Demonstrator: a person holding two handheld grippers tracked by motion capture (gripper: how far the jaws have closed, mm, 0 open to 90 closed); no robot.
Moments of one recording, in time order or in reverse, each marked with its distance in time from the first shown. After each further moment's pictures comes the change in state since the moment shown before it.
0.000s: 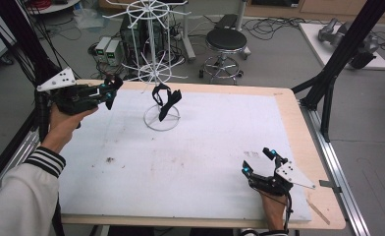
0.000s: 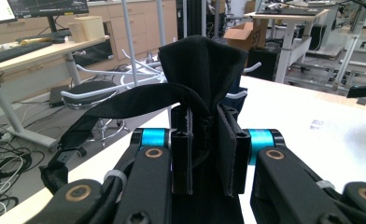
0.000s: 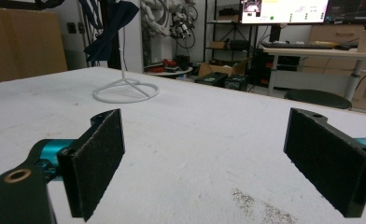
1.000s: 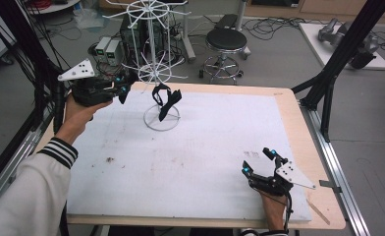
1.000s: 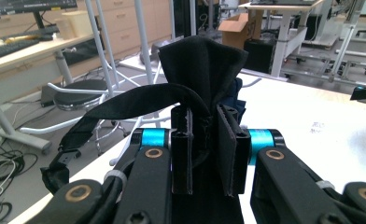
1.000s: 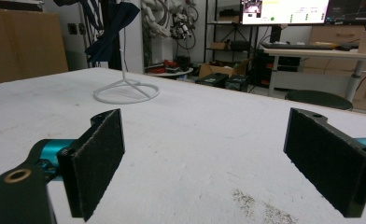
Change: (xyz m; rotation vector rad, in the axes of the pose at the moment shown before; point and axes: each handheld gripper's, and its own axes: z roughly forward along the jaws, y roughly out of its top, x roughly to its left) left arm -0.005 0.019 0.038 0.047 -0.028 0.020; right arm -0.001 0.000 0.000 -0.009 0.002 -0.009
